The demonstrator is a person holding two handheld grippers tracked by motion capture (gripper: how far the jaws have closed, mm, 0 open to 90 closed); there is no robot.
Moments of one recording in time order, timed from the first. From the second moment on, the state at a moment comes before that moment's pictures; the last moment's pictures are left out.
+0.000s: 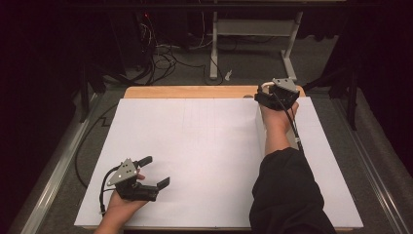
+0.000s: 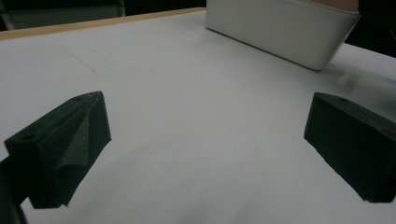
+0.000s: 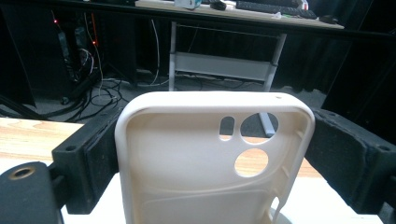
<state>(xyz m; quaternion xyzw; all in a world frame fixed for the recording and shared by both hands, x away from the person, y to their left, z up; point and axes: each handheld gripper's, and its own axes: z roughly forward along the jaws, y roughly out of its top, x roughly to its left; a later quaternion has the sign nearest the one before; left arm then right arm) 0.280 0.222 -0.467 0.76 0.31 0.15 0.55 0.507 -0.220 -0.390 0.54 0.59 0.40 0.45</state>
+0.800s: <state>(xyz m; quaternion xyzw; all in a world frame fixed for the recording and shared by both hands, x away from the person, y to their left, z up) 0.281 0.223 -0.468 0.76 0.31 0.15 0.55 0.508 -0.222 -0.391 0.55 0.60 0.40 0.42</state>
